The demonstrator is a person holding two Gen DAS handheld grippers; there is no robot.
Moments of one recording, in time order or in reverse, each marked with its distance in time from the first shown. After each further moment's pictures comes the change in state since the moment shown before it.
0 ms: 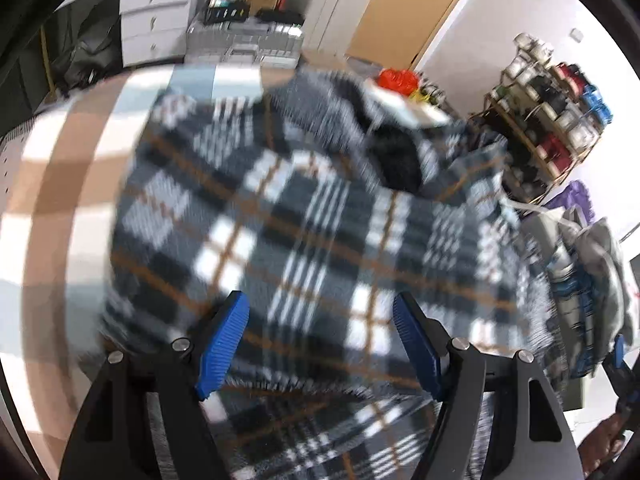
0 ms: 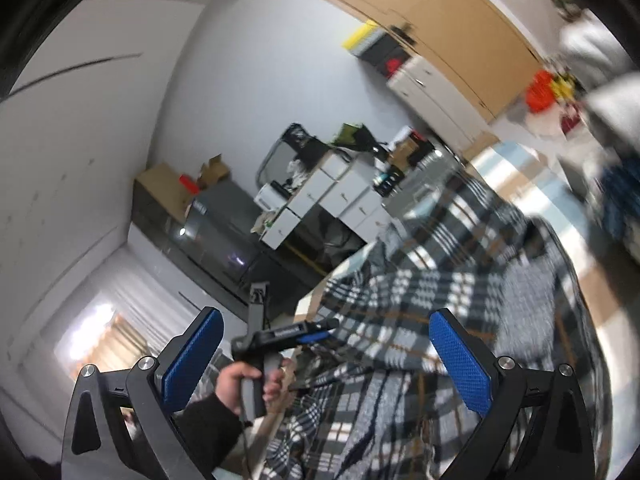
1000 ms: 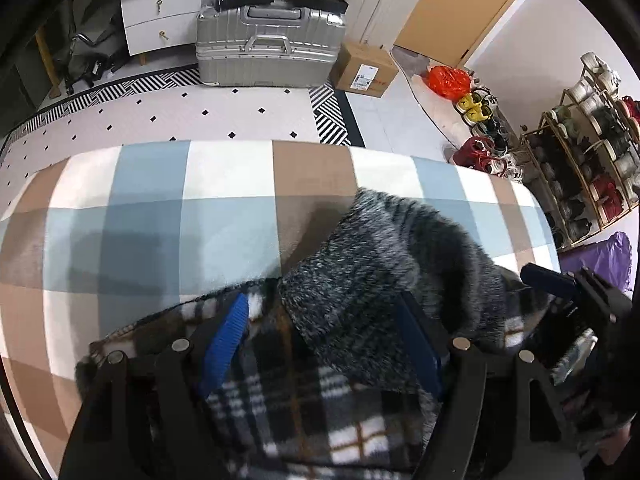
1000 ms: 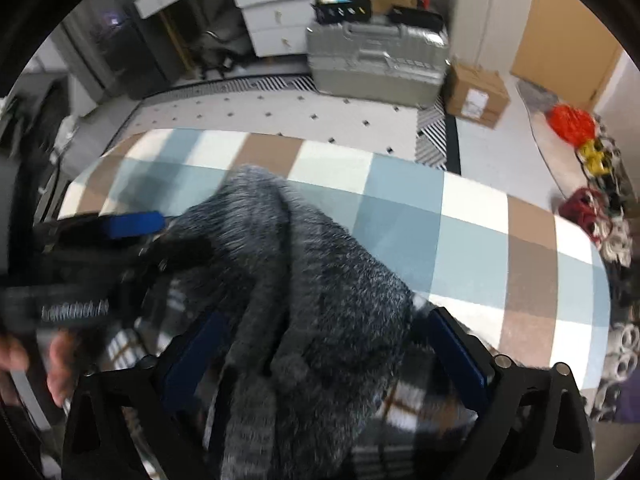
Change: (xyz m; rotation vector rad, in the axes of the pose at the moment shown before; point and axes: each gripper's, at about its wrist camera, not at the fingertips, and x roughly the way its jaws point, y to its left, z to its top) left arm 0.129 0.047 0.153 -0.094 0.126 0.106; right arm 0.457 -0.087 0.086 -0.450 0.829 -0.612
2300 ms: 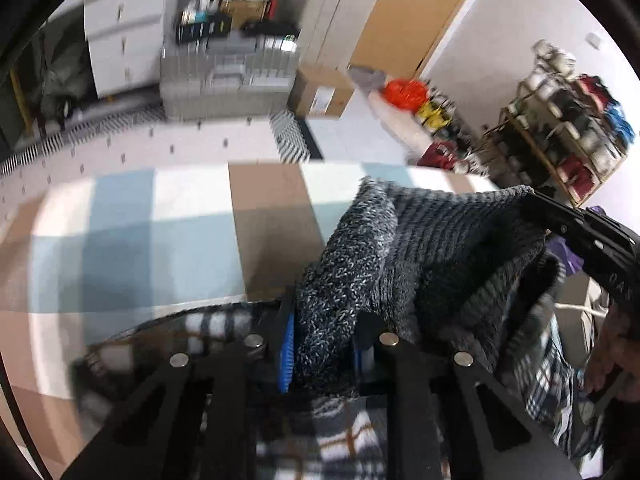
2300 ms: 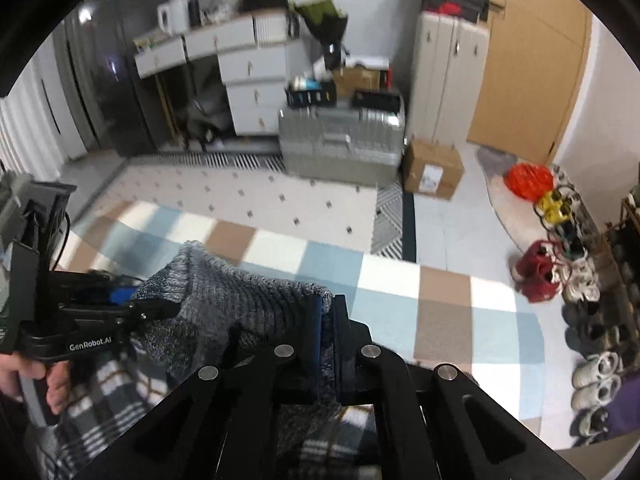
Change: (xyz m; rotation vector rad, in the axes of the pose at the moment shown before) left arm -0.034 -0.017 -0.015 0.145 -0.138 -0.088; right arm -0.091 -0.012 -0.021 -0.014 -0.349 -0.102
